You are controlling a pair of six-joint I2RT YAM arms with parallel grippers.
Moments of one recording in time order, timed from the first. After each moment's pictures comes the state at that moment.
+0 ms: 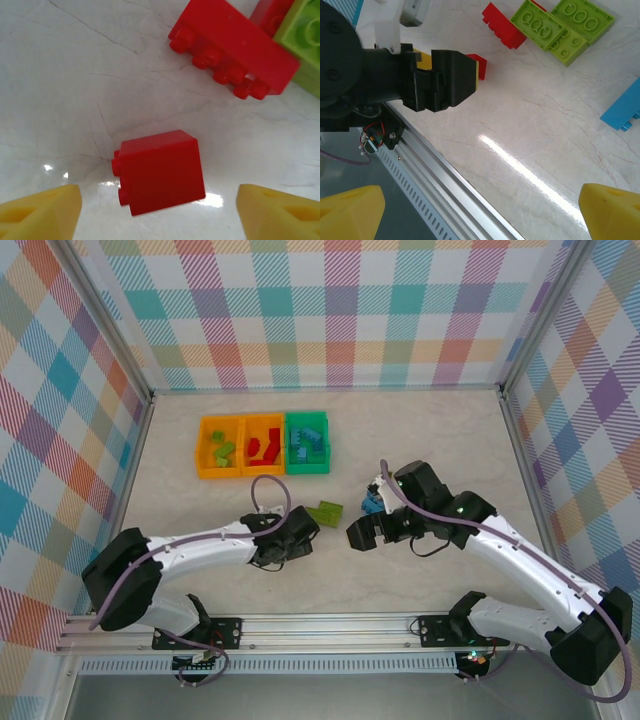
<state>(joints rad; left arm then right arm) -0.95 1.43 0.79 -0.66 -0.28 -1.19 0.70 1.05 0.94 -0.82 -0.44 0.37</state>
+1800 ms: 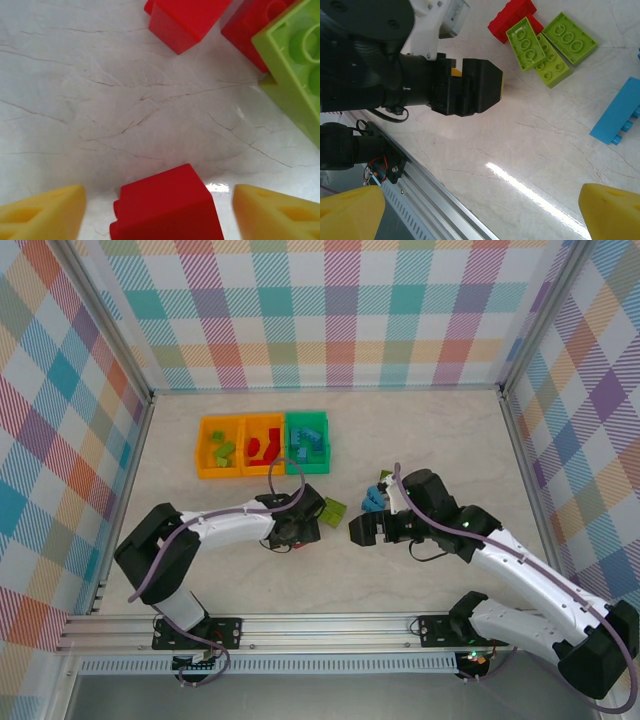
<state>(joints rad) -0.83 1.64 0.93 -0.58 -0.16 -0.98 0.70 0.96 0.81 -0.65 -0.38 0.52</state>
